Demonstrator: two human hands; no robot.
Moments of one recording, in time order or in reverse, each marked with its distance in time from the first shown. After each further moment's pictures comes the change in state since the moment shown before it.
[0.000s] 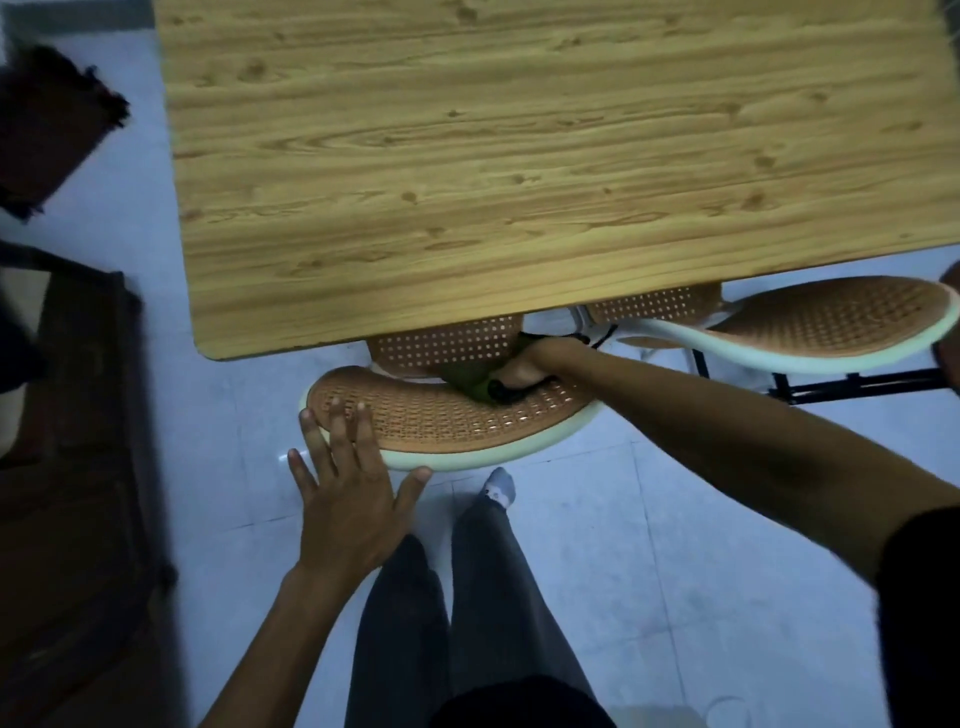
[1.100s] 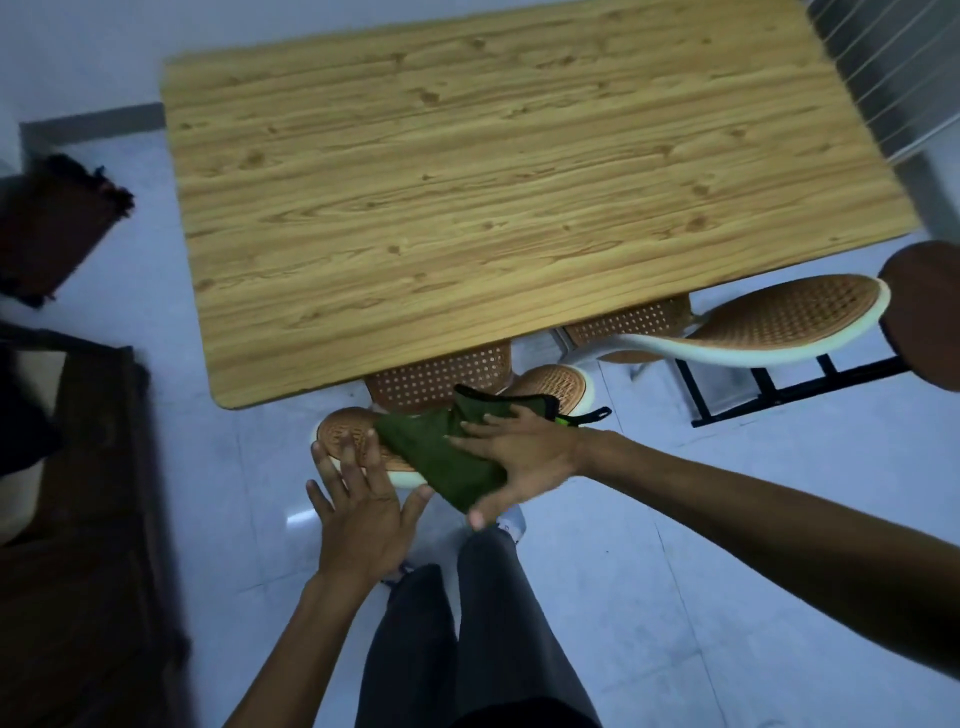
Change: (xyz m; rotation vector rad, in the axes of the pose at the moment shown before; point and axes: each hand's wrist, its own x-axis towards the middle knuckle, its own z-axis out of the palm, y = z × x) left_hand 0.003 -0.004 -0.002 -0.046 -0.089 -0.022; right_hand -0.056 0.027 0.068 -0.669 0.099 -0.633
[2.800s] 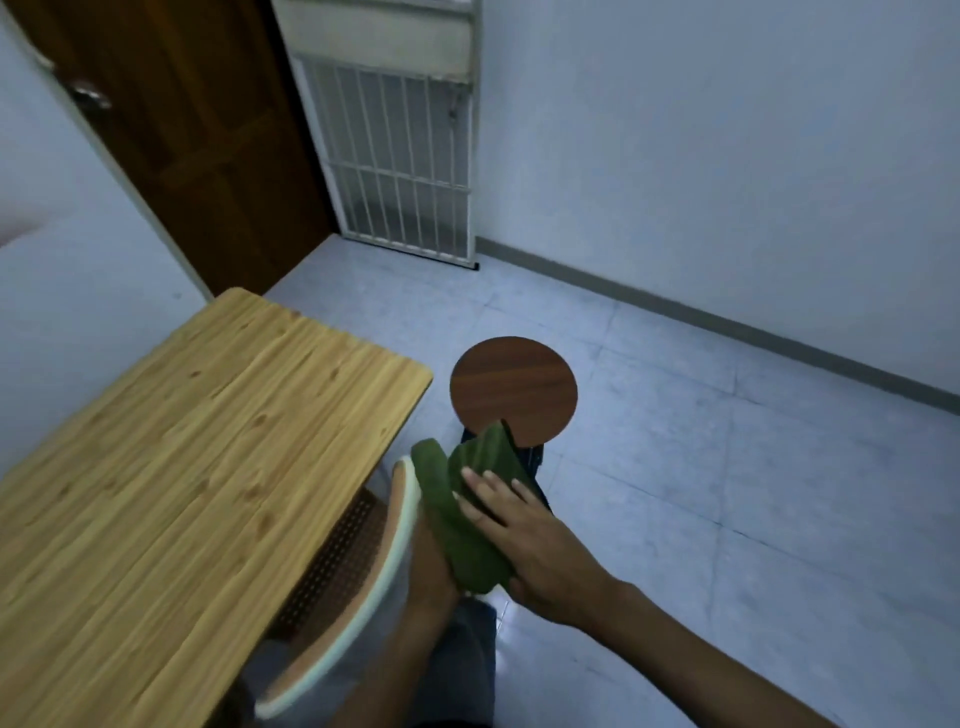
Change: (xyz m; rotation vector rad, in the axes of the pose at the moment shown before) left_hand -0.034 0.686 0.099 1.362 -0.192 0.352; right_hand -0.419 0.272 0.127 0.278 1.194 0.632
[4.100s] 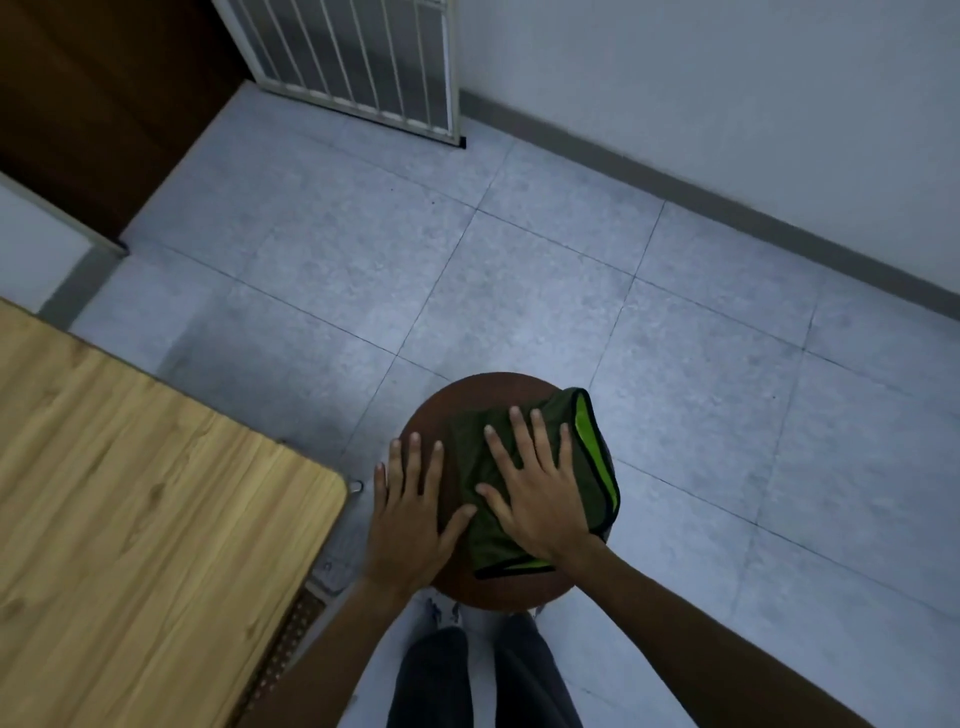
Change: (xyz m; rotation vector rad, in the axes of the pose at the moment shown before) left_hand 0.429 0.074 -0.110 -0.724 0.590 0.561; right_hand 0.245 0.395 0.133 -0.188 -0.102 0.494
